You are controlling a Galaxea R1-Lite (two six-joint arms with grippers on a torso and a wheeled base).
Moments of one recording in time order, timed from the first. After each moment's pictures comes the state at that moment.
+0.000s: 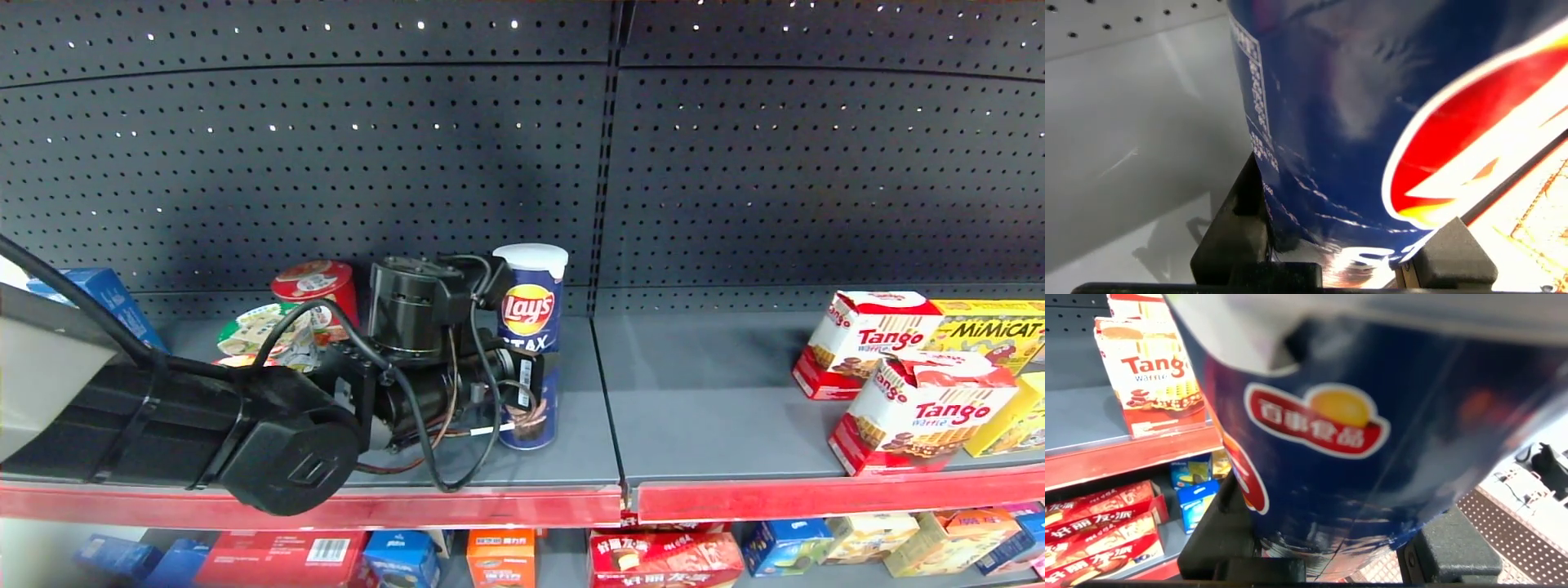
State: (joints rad) left arm -0.62 1.91 -1.00 -0.58 0.00 -0.18; right arm -0.48 0.09 -0.60 0.46 -0.08 -0.17
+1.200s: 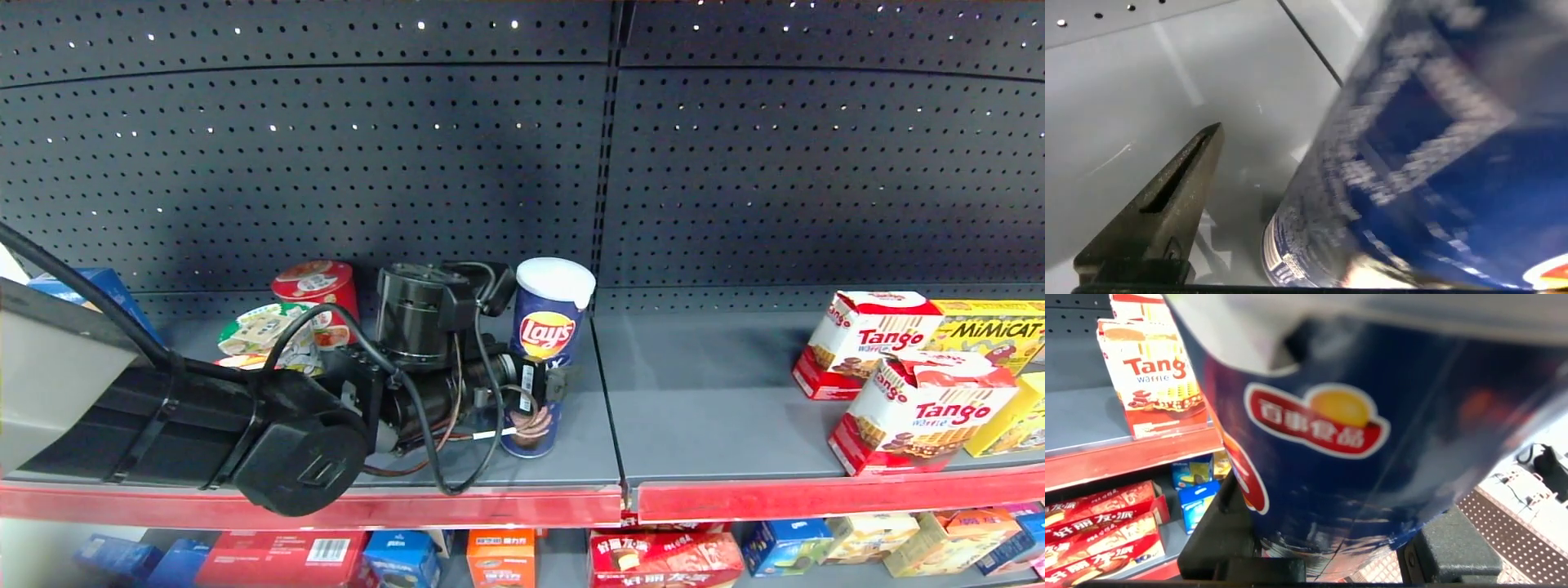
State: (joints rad) left arm -0.62 1.92 -1.00 -0.57 0.00 -0.17; right arm -0.48 0.10 -0.60 0.45 -0.08 -0.17
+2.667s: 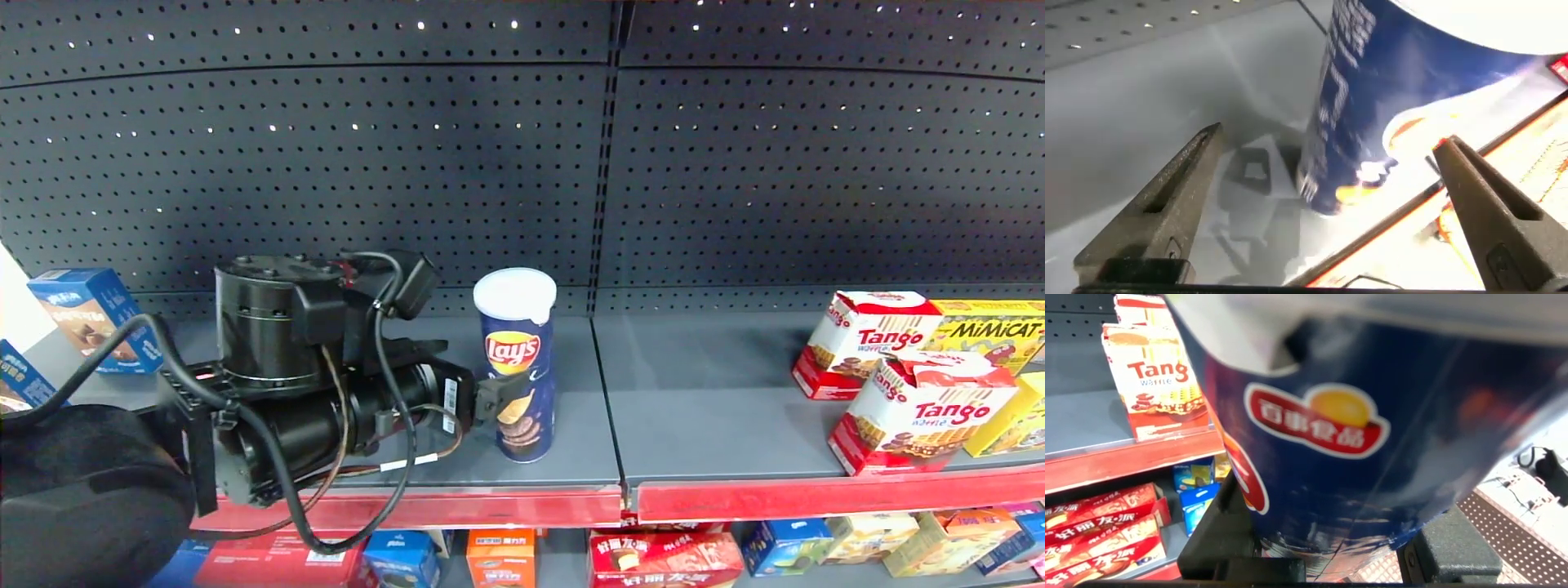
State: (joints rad) left arm -0.58 1.64 -0.77 -0.56 0.01 -0.11; right arm -0.47 0.09 -0.61 0.45 -0.07 -0.17
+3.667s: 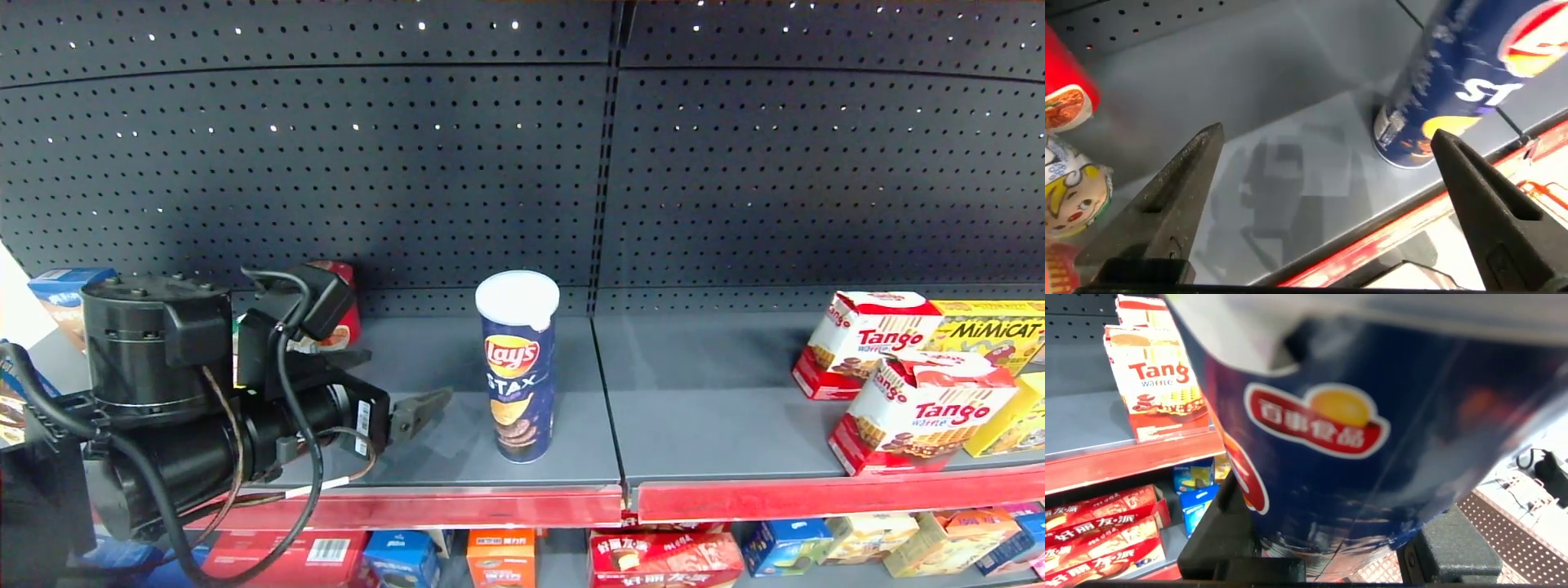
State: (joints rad) left arm -0.44 1.50 -0.63 -0.53 -0.01 0.00; right arm -0.47 0.08 -0.61 0.46 -0.07 -0.17
